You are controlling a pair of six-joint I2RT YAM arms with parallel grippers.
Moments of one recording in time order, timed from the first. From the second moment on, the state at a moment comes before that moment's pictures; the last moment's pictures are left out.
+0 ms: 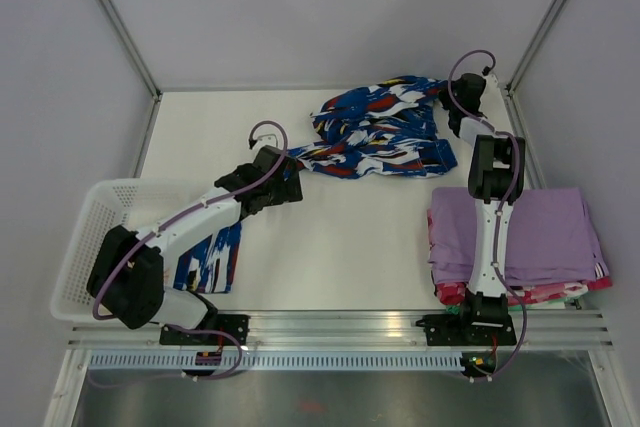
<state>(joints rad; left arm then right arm) -0.60 1.42 0.96 -0.41 -0.34 -0.59 -0.09 2.59 1.96 0.34 0.02 0.87</state>
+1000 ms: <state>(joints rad) -0.59 1.26 0.74 -0.38 -0.23 -0.67 0.78 2.50 2.39 0.31 -0.34 0.16</state>
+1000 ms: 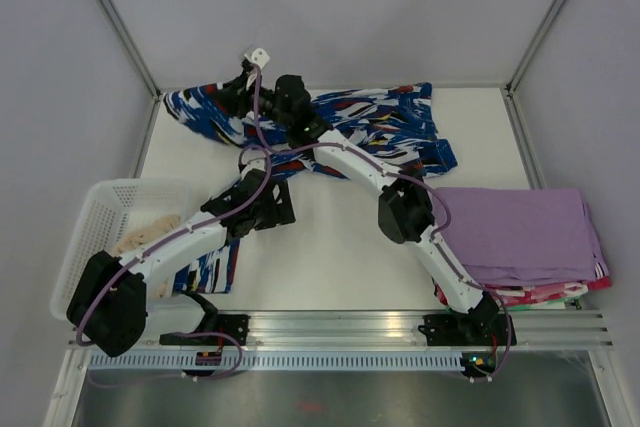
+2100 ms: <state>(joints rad) -0.14 1.58 1.42 -0.70 -0.37 -0.84 0.18 1.69 1.38 0.06 0.03 0.32</state>
